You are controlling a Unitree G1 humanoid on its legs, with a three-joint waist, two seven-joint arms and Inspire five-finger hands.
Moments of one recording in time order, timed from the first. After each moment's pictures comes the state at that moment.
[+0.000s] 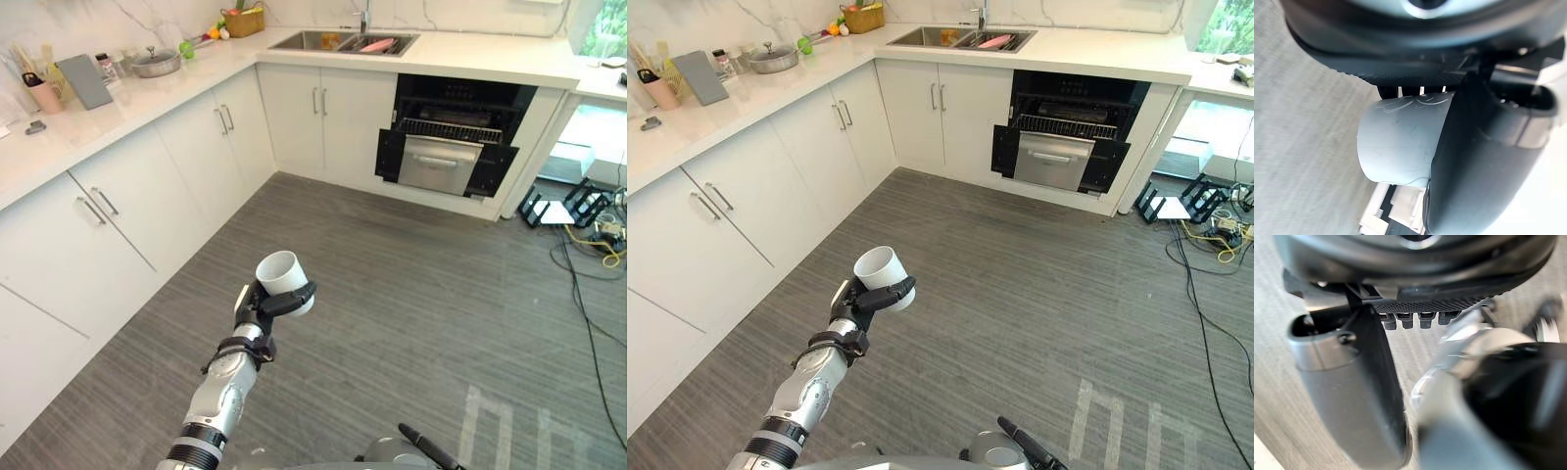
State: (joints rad) left arm -0.05 0.17 -0.16 0.22 -0.51 0.05 0.08; right arm 0.17 -0.21 -0.15 1.01 0.70 0.22 0.15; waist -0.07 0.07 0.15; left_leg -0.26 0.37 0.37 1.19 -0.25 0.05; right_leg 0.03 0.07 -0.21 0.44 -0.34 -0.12
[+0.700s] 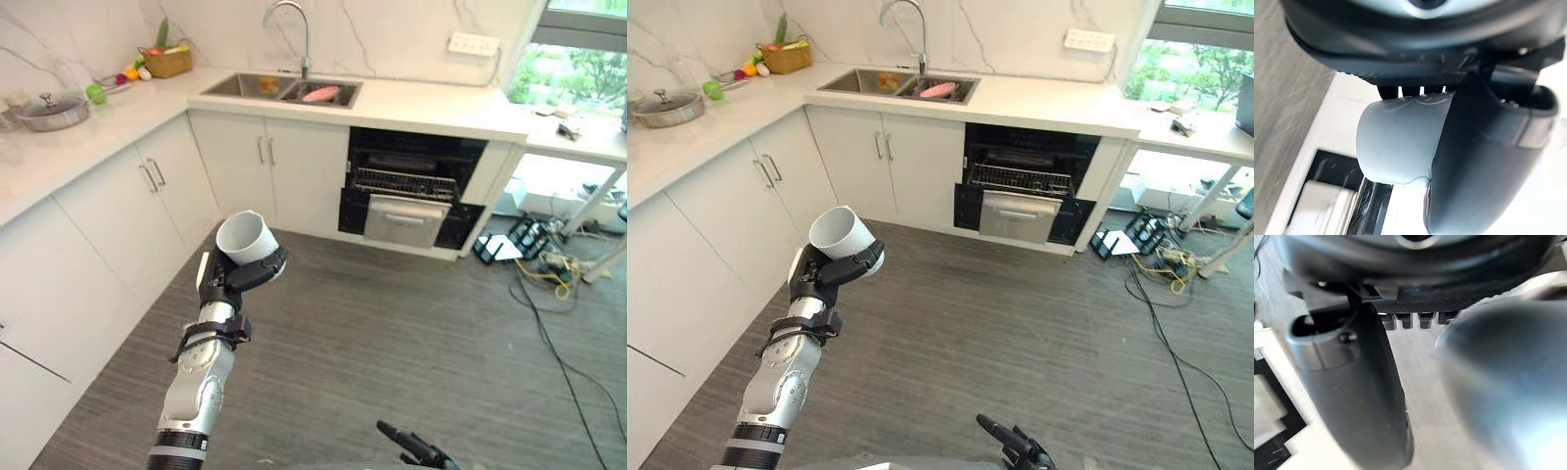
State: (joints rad) left arm 0.00 0.19 -0.01 -0.01 -0.40 0.01 0.15; right arm 0.21 -0.13 -0.10 0.90 0.57 0.10 0.11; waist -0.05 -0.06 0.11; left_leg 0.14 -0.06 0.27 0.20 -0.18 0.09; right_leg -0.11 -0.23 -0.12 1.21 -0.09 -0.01
